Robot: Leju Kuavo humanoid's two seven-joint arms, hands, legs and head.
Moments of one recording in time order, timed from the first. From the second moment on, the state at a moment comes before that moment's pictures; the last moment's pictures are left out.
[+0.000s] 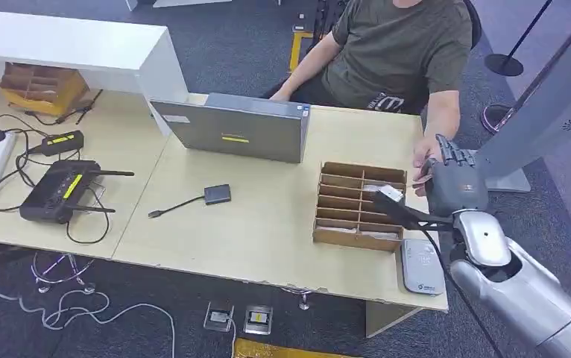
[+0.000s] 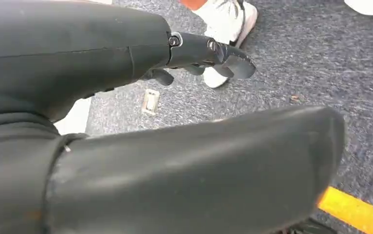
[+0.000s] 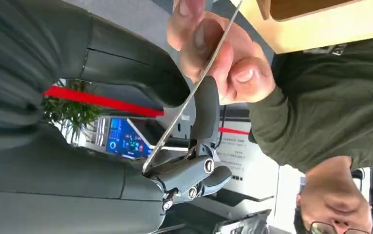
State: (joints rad) left arm -0.12 0.14 -1.15 -0.23 1.15 0.40 0.02; right arm -0.78 -0.49 0.86 -1.08 1.08 -0.18 0.39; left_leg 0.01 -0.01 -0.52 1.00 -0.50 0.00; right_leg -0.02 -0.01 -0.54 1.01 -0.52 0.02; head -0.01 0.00
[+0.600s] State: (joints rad) left arm -0.12 0.13 -1.15 -0.23 1.15 0.41 0.05; right arm -0.78 -0.45 0.87 -1.03 1.11 -0.23 0.39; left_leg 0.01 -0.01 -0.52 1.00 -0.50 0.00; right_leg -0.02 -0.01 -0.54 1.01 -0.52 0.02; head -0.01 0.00
